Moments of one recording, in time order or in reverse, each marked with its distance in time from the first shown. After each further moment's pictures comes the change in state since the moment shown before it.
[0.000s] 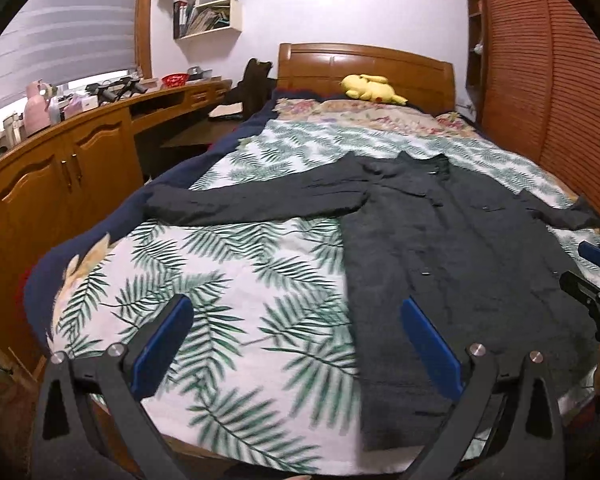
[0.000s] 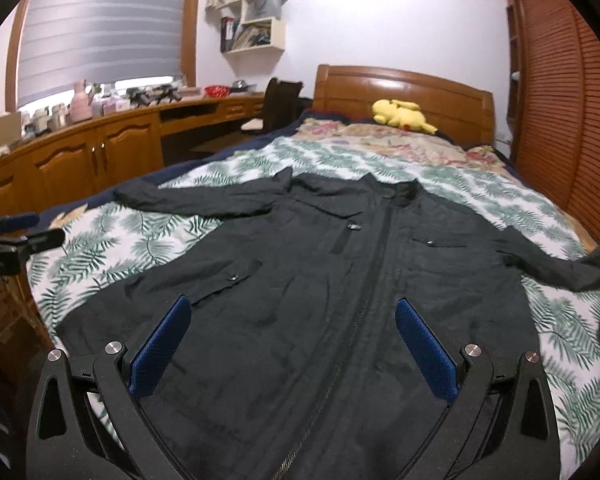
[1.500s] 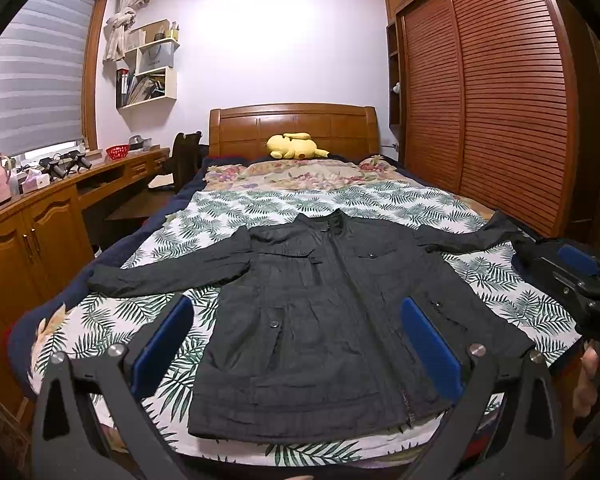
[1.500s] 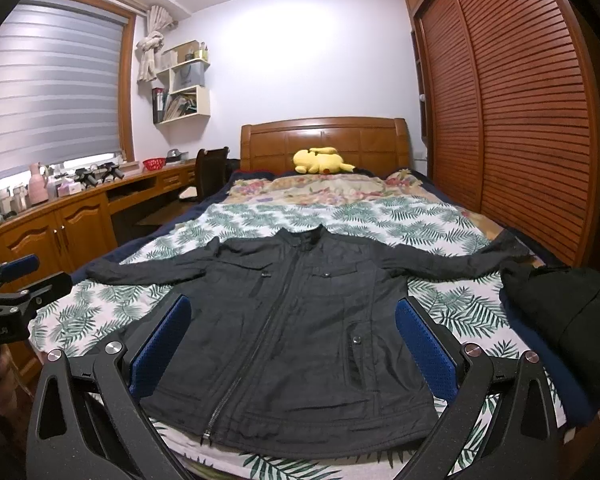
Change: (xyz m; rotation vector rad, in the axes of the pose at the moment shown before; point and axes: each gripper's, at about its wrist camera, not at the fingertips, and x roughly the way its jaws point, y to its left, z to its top) left arm -0.140 -0.154 0.020 0.113 -0.217 -0.193; right arm -0.184 -0.057 -0.001 0.179 -0.201 -0.220
